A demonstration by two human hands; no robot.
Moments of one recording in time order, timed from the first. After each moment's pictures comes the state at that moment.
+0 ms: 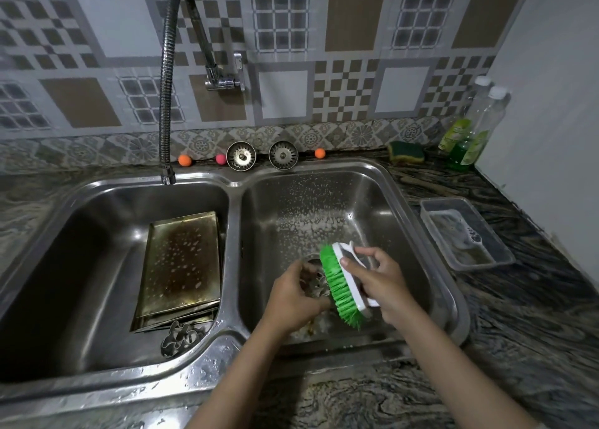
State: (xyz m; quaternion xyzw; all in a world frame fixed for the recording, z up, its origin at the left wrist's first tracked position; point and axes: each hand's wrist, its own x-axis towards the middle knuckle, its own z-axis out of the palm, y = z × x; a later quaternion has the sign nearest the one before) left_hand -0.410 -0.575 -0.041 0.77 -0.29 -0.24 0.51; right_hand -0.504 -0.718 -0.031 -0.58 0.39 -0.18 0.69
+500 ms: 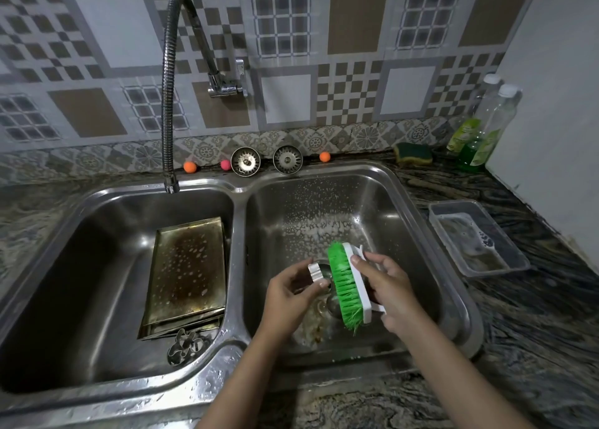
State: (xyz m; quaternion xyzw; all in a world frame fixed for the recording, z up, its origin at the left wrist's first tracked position) left_hand -0.401 -0.576 -0.047 0.63 -0.22 -0.27 0.70; right_hand -0.499 -0.715 -0.028 -0.51 0.40 -0.18 0.74
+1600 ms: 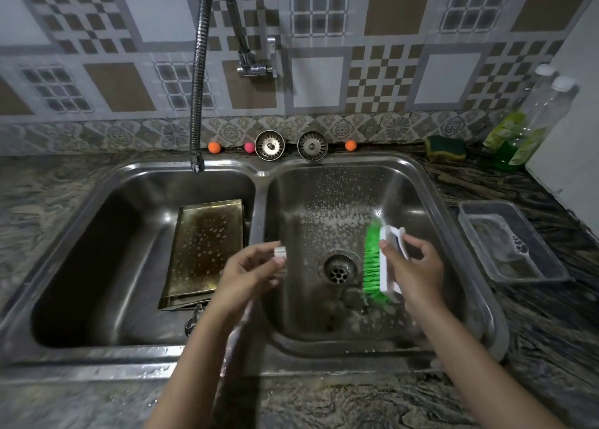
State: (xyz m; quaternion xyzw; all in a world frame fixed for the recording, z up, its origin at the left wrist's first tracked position) left_hand -0.357 -0.507 -0.007 0.65 -0.10 -0.32 0.68; right_hand -0.488 -0.735 -0.038 -0.59 0.46 -0.30 0.59
